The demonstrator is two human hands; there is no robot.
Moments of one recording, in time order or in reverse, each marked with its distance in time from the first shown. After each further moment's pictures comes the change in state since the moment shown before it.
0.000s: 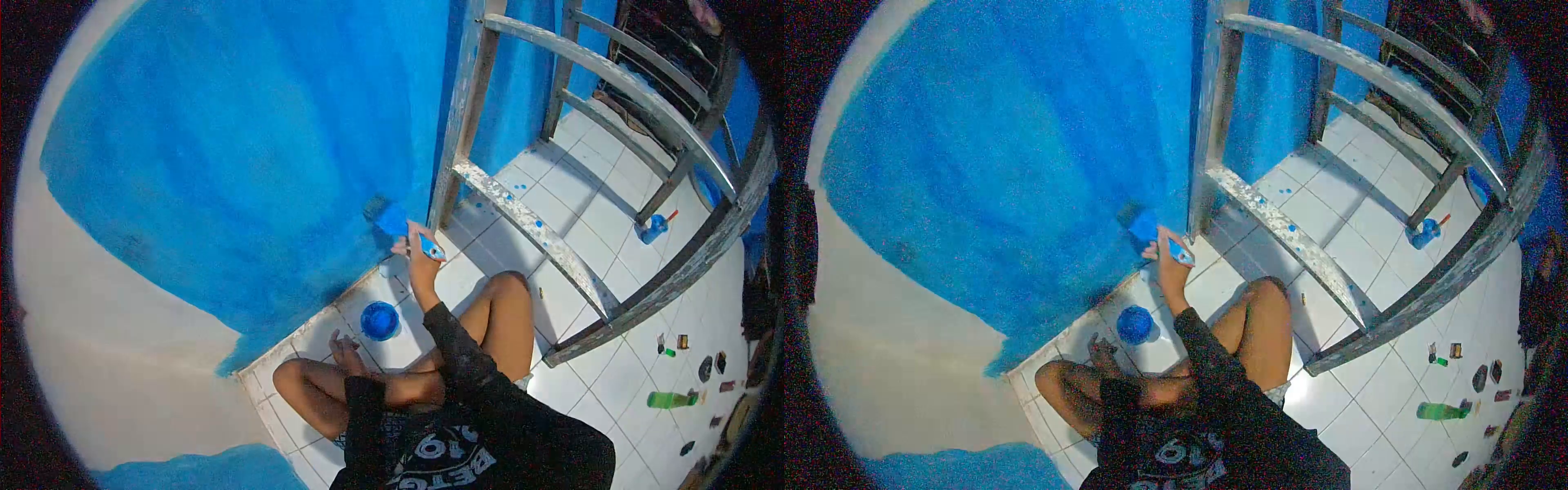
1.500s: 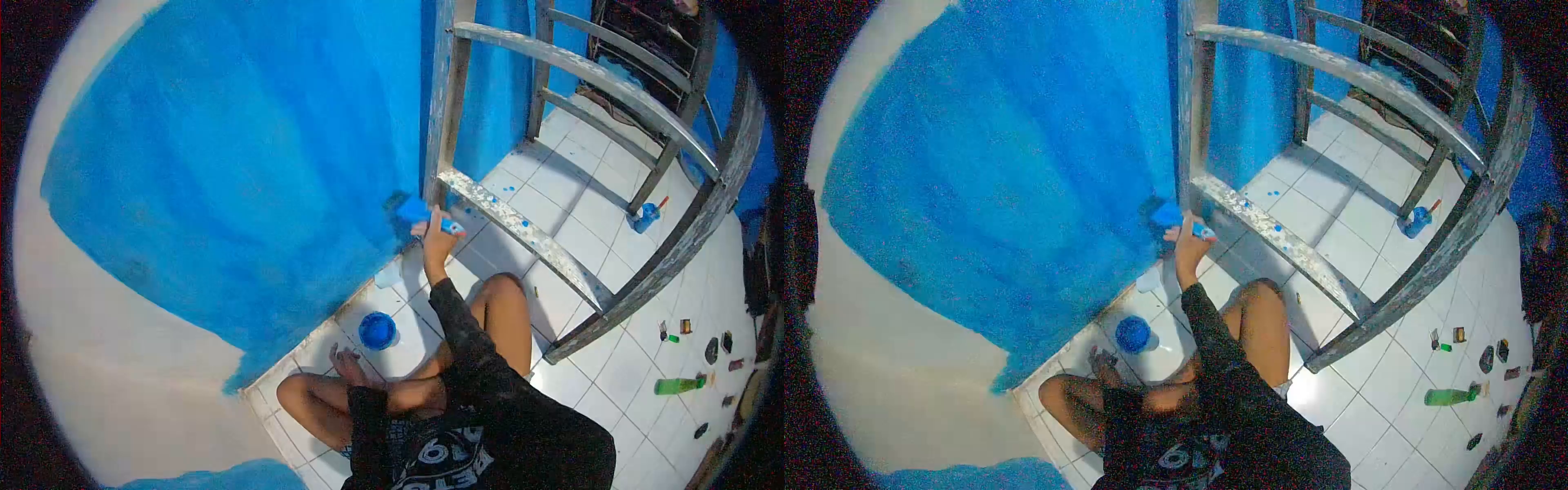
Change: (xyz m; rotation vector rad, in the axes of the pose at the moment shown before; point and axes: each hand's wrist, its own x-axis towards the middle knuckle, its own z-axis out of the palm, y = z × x) left_hand 0.011 -0.016 -0.007 -0.088 -0.070 0.031; right_hand 0.071 -0.021 -0.017 -0.035 0.294 -0.081
